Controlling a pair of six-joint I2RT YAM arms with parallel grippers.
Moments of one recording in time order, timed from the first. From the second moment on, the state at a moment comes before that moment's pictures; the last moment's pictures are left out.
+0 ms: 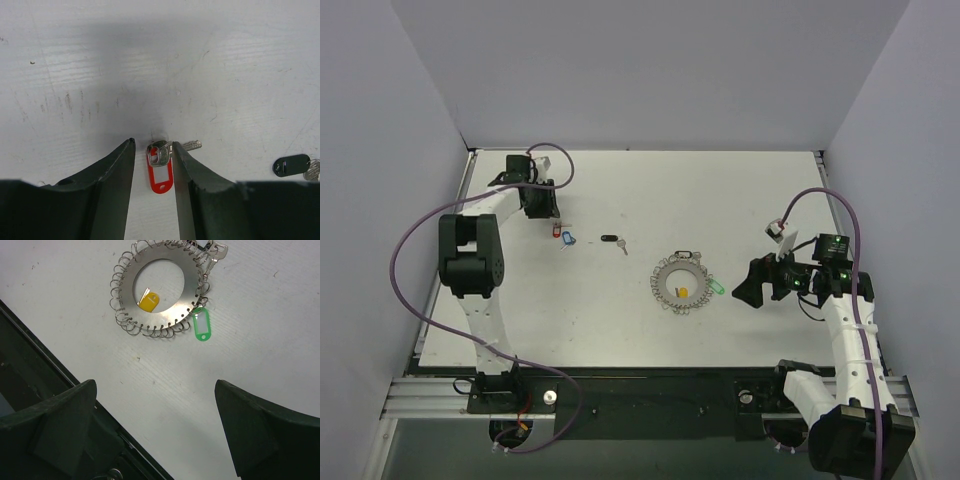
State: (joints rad) left arm -0.02 2.08 1.52 -0.39 0.22 -0.11; right arm -0.18 0.93 0.75 -0.83 -0.81 -0.45
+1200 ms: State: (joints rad) left arm -0.02 2.14 1.59 -0.46 0.27 -0.09; right arm -0.18 0.93 0.75 -0.83 -0.81 -0.45
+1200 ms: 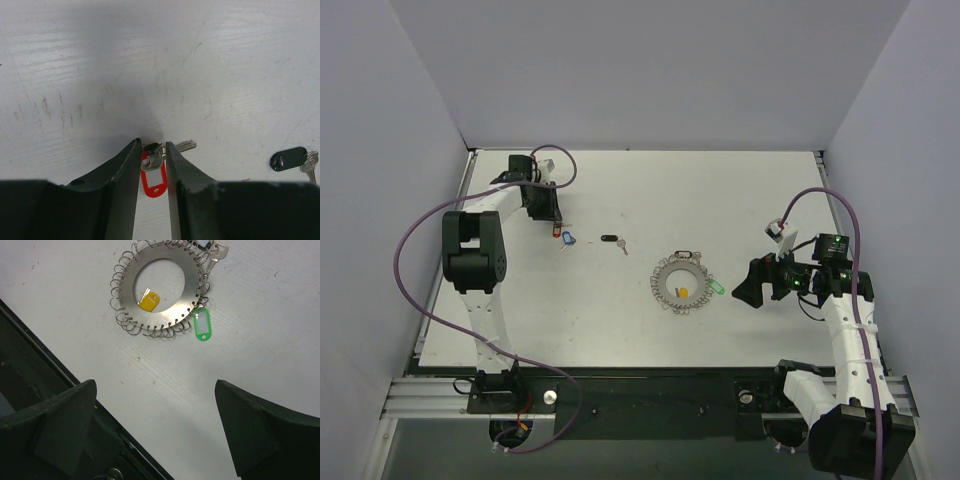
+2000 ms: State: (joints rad) left arm -0.02 2.14 1.59 -0.47 0.27 -0.09; right arm -0.18 0.93 0.75 -0.83 -0.81 -0.45
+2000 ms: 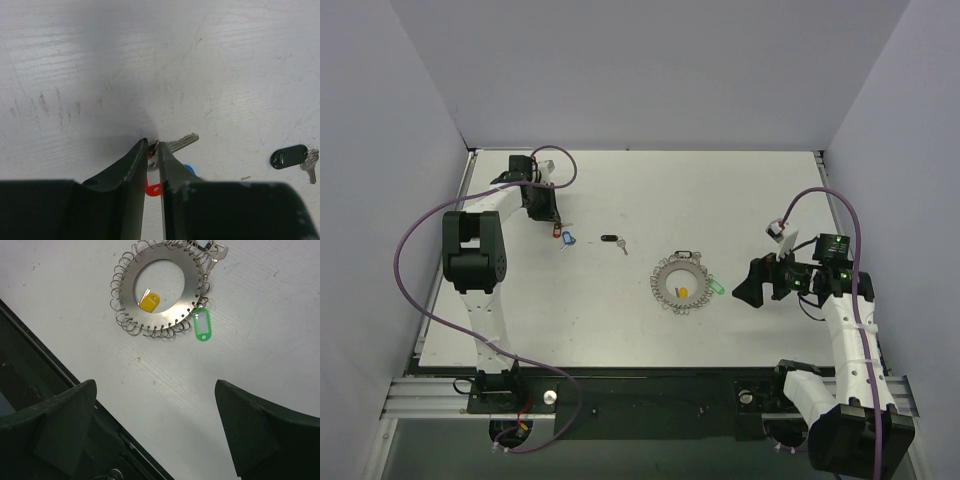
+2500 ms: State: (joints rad) left arm -0.02 2.14 1.58 -0.46 0.27 -0.09; right arm -0.19 0.93 0.75 -0.83 -0.82 -0.45
